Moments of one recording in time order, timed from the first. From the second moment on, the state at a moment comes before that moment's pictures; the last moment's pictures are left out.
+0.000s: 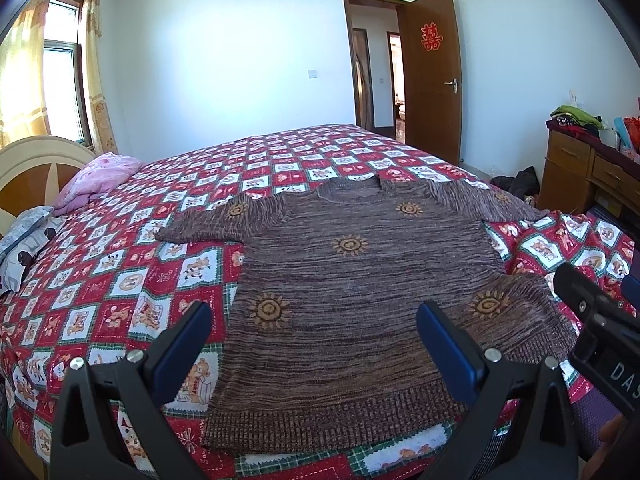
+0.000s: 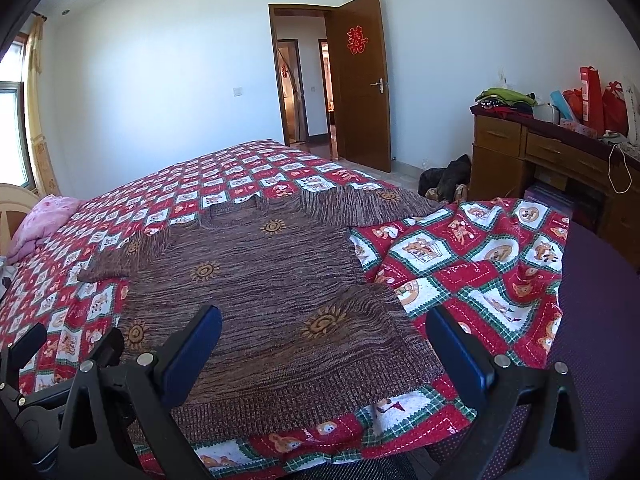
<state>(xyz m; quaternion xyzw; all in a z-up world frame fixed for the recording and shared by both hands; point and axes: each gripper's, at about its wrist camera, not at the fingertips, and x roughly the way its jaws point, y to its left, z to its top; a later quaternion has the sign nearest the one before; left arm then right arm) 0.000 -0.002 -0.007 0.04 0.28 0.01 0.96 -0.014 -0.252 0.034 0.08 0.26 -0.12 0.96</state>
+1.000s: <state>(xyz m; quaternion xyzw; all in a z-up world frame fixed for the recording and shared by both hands) 0.001 -0.002 -0.009 0.05 0.28 0.02 0.96 -0.013 -0.252 0.032 0.08 0.26 -0.12 0.95</state>
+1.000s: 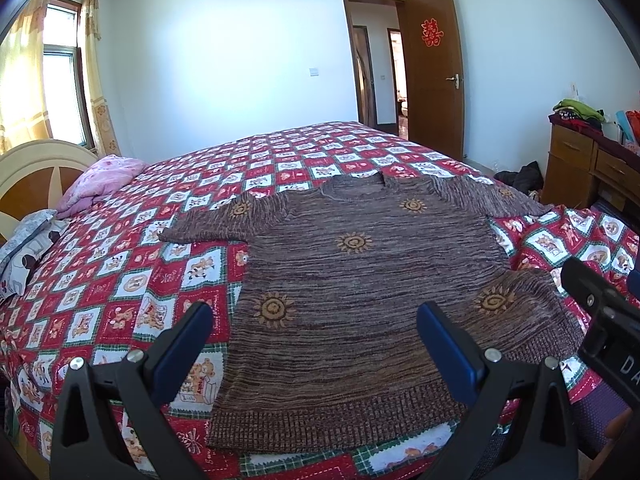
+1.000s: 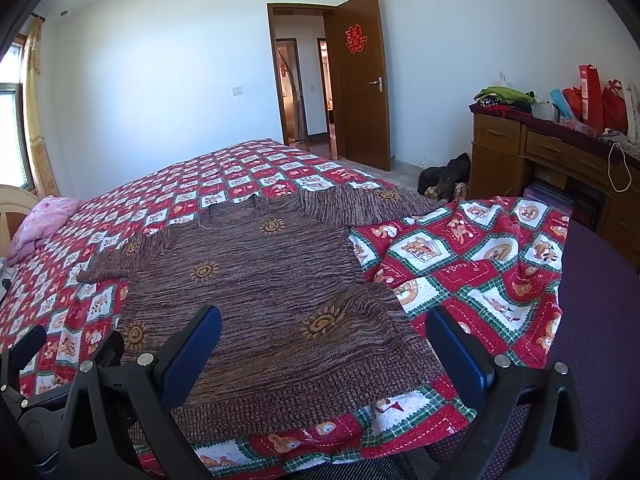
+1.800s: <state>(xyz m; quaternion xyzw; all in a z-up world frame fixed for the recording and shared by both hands) 0.003 0.000 -0.008 0.05 0.28 0.02 0.96 -0.012 -0.252 0.032 0.08 0.26 -0.12 0.95</state>
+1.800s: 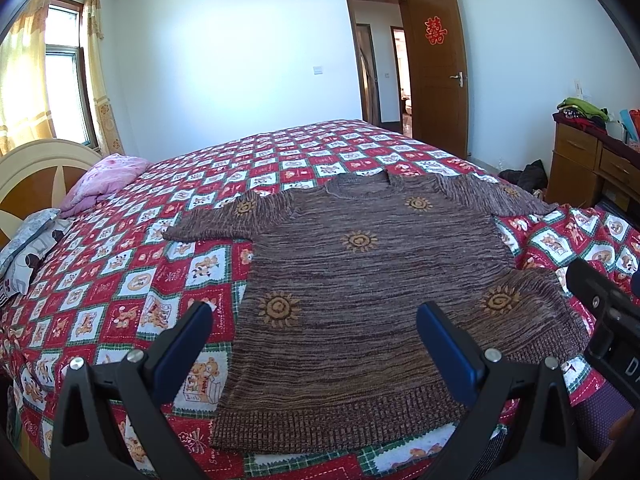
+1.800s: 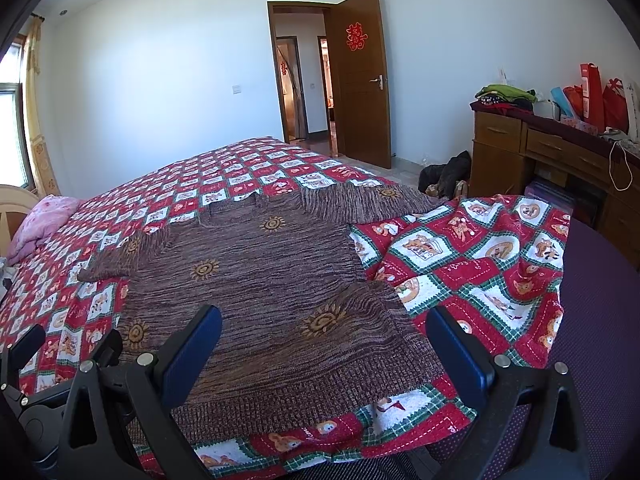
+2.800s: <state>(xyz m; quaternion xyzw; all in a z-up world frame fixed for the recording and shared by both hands) 0.047 0.011 -0.029 0.03 0.34 0.01 0.94 0.034 -0.280 0.014 0.10 0.30 -0.15 0.94</state>
